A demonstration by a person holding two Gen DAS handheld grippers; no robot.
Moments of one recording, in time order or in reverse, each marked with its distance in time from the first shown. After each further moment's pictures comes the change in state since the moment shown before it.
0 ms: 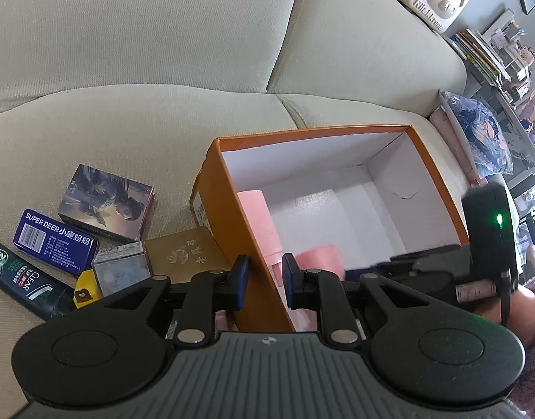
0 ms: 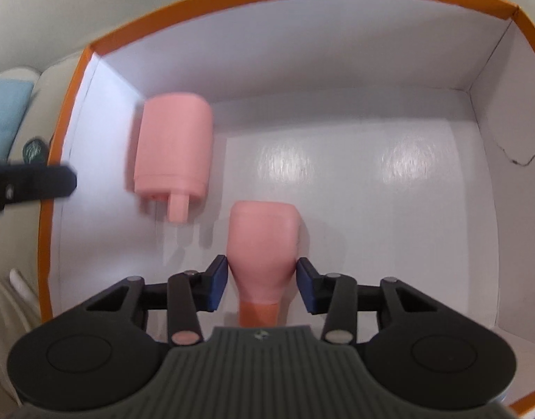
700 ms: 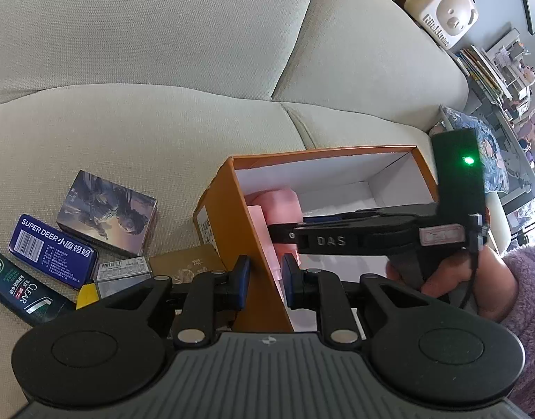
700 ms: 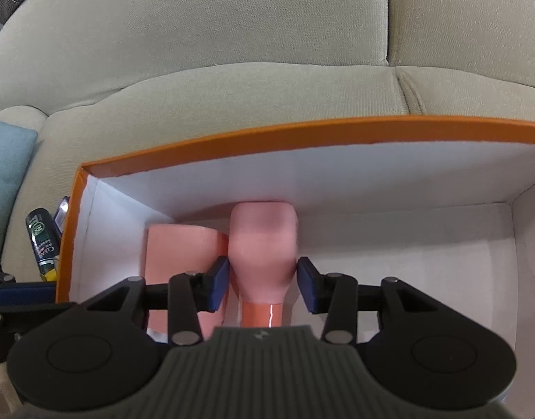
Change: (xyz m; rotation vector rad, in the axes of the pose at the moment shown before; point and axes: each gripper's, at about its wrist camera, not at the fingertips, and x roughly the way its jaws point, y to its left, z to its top) left arm 0.004 0.014 0.013 -0.052 -0.007 -0.037; right arm 0.022 0.021 0.071 -0.038 -0.120 0.043
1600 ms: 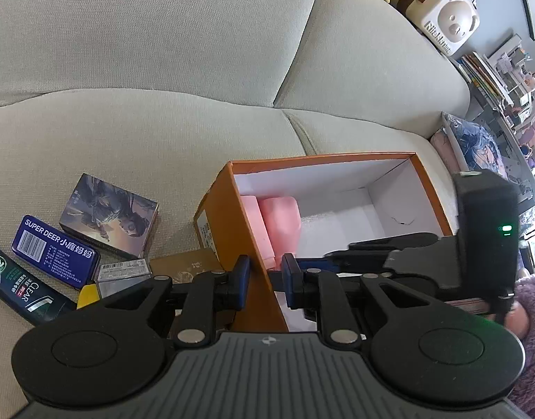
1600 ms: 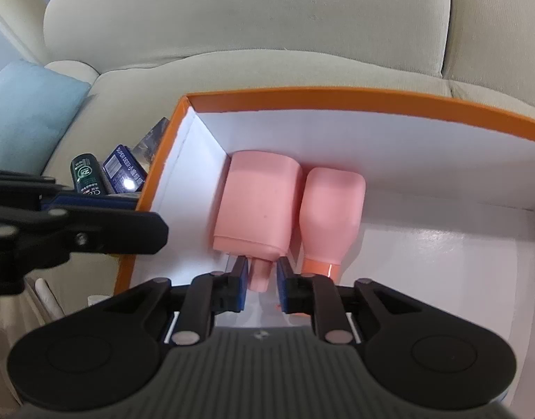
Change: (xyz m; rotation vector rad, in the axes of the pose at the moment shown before) left arm -0.002 -0.003 0.000 -0.011 -0.023 0.005; right arm -0.037 0.022 -0.032 -0.169 0.017 0.083
